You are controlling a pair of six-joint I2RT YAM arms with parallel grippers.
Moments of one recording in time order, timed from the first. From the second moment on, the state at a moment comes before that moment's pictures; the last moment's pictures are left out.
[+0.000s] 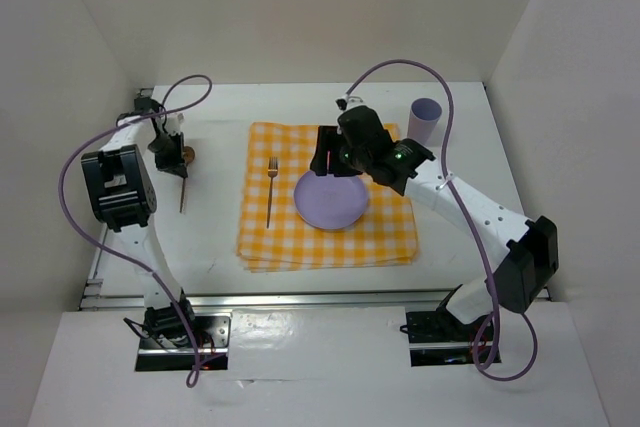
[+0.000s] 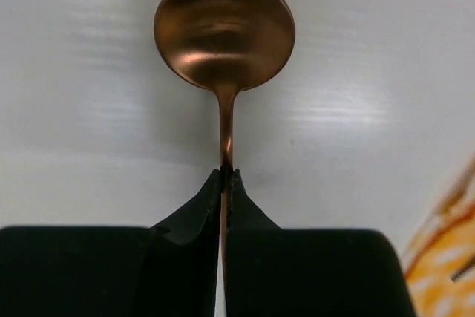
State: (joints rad) left arm 0.27 2.15 1.67 -0.80 0.17 0.12; right arm 0.73 1.47 1.39 -0.55 0.08 0.58
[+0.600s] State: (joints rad) left arm 0.00 1.41 1.50 -0.72 0.45 -0.14; right arm 0.87 1.76 1.49 -0.13 -0.30 0.46
